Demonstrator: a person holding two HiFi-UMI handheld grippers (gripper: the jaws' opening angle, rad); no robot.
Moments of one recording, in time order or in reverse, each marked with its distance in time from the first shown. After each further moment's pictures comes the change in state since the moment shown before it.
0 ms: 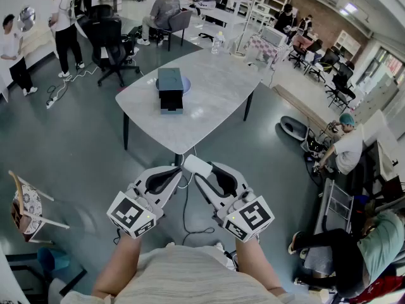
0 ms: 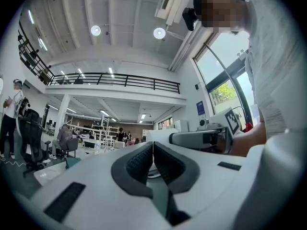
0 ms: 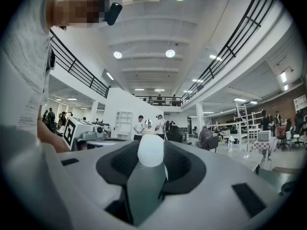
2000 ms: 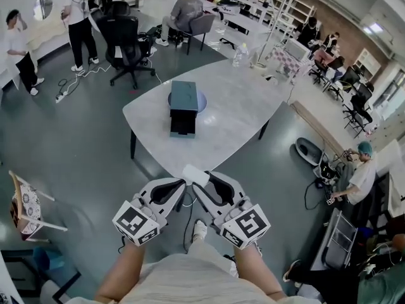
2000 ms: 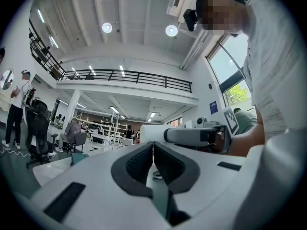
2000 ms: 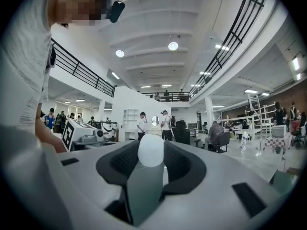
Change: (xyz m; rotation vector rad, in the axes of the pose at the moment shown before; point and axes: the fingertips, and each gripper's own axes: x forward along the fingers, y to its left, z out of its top) left arm 0.072 0.132 -0.049 -0.070 0.006 0.104; right arm 0.131 -0.095 -0.038 0.012 0.036 0.135
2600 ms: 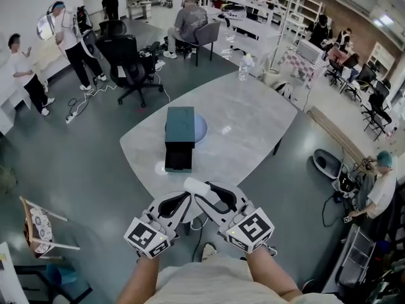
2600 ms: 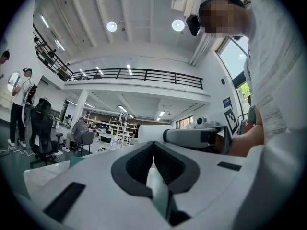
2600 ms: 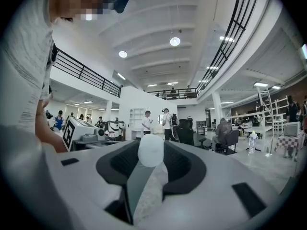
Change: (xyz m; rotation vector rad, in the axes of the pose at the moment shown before) left arm 0.135 0.075 -0.016 -0.017 0.012 0.114; right arm 0.048 -0.148 -0.012 0.010 0.020 0.129
